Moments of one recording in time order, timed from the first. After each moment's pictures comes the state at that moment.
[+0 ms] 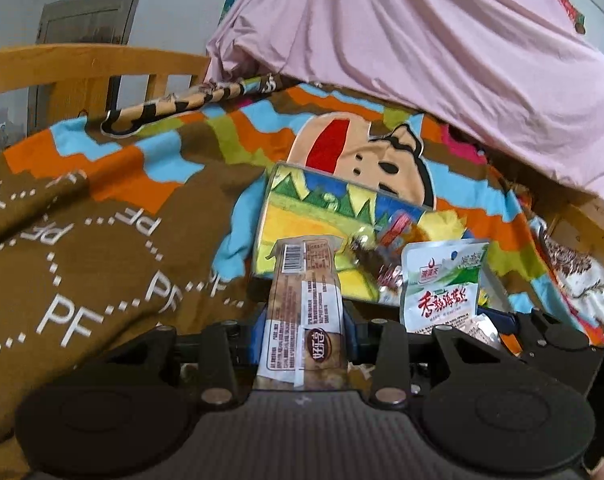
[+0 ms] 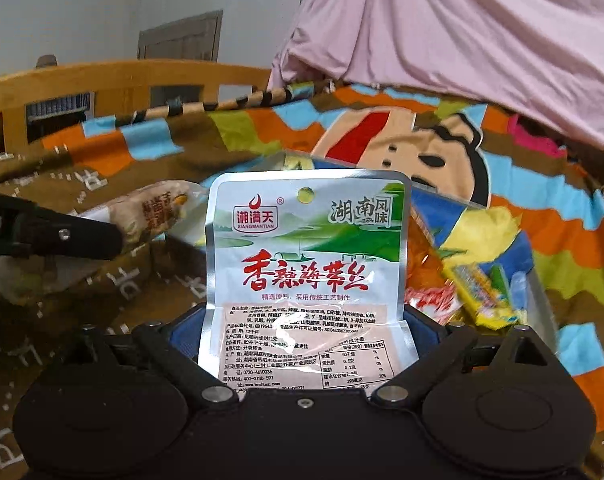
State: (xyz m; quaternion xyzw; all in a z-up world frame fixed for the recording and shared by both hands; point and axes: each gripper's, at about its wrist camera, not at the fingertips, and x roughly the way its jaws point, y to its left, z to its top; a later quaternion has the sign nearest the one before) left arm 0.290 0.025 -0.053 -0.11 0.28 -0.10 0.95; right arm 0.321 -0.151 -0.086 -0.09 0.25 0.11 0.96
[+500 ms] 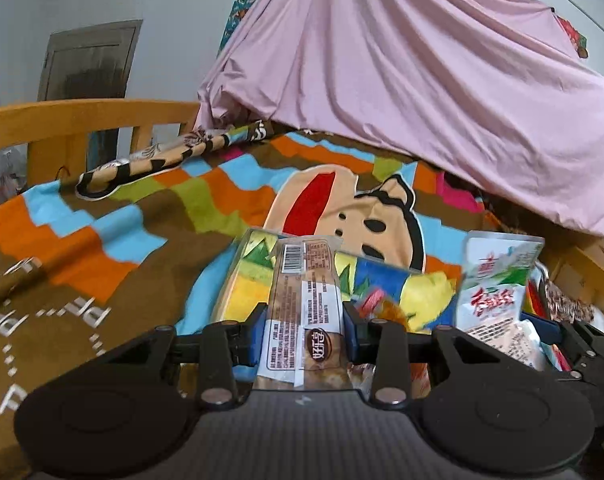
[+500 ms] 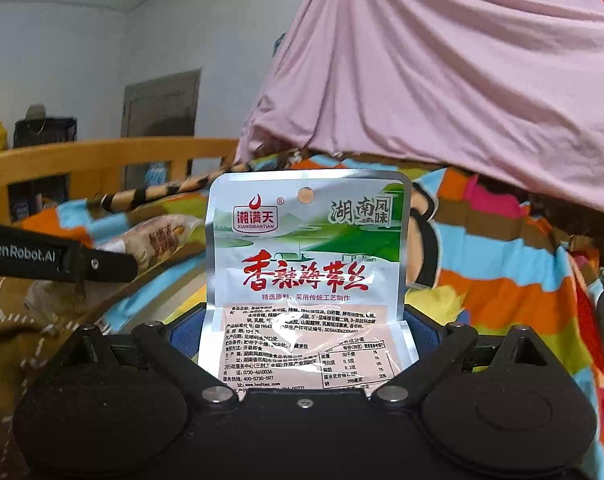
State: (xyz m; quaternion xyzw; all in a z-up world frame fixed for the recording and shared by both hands) left arm 0.332 -0.024 -0.006 -0.12 0.23 -0.07 0.96; right arm 0.339 -0.213 -0.017 -0.06 0.18 0.10 0.98
